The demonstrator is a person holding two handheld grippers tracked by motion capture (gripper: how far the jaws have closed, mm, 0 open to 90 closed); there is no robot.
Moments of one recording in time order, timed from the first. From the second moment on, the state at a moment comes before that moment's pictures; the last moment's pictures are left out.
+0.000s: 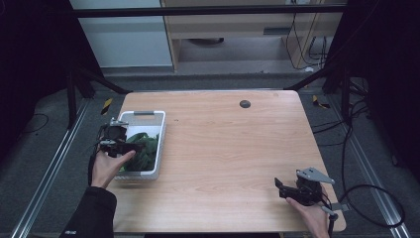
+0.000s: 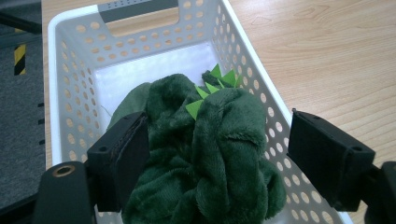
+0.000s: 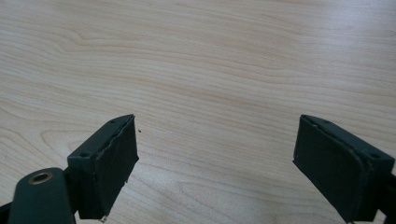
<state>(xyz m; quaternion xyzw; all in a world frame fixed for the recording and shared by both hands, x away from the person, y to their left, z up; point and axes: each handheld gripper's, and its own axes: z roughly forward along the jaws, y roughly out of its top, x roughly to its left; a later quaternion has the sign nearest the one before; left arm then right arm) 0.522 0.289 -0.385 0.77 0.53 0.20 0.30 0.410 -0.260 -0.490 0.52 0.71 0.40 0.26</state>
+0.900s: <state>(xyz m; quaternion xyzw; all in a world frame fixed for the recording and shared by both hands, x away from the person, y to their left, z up) 0.540 0.275 -0.397 0.78 0.53 0.19 0.26 0.410 -0.259 -0.489 0.52 0.71 0.40 0.26</state>
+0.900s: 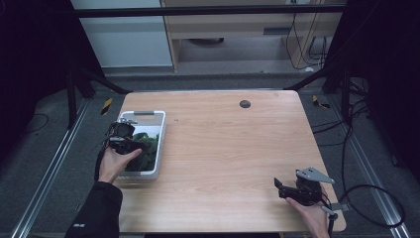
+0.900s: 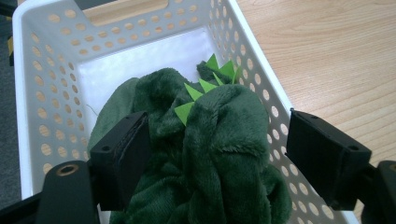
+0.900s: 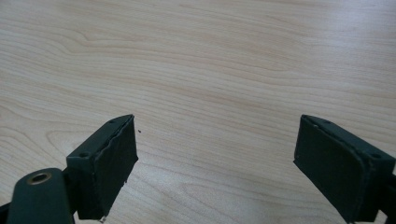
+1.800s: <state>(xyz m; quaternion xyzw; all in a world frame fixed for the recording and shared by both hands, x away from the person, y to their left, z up) 0.546 0.272 -0.420 0.80 0.54 0.16 0.22 0.411 -0.259 -0.490 0.52 0.72 0.39 0.25</state>
